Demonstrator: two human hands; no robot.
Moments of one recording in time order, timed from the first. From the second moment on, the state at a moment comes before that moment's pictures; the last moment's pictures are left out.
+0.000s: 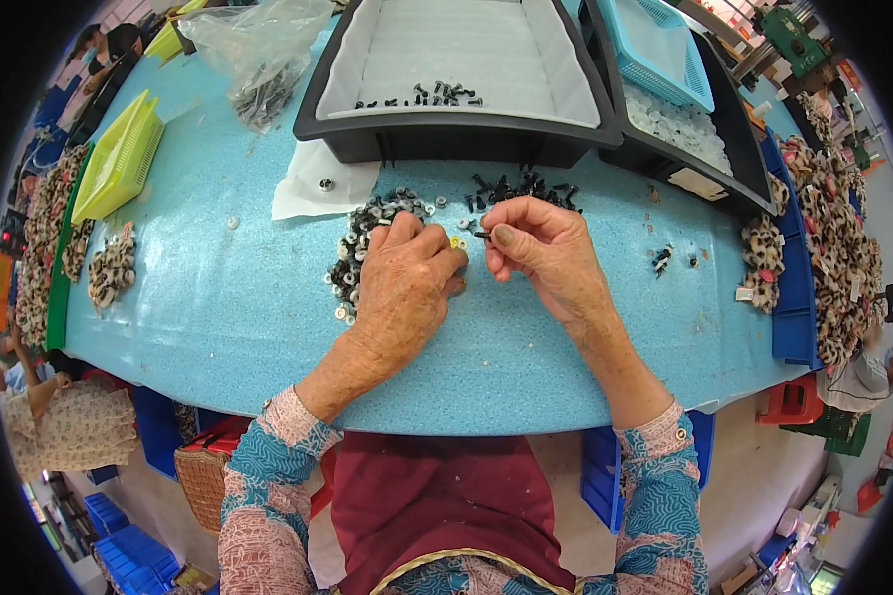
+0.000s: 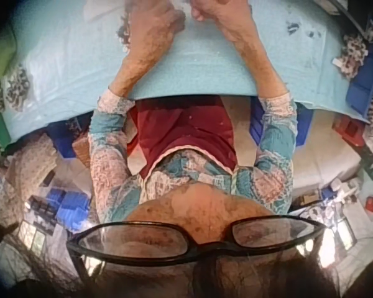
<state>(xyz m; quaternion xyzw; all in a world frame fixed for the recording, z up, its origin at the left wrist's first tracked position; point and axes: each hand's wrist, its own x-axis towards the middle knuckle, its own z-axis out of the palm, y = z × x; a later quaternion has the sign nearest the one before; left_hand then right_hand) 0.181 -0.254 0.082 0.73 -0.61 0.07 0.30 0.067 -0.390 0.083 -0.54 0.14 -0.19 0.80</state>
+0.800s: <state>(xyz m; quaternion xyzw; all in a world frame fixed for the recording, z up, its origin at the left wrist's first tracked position) 0.201 -0.252 0.081 0.57 -0.31 -0.32 0.69 0.057 -0.377 0.093 -0.59 0.10 -0.24 0.76</state>
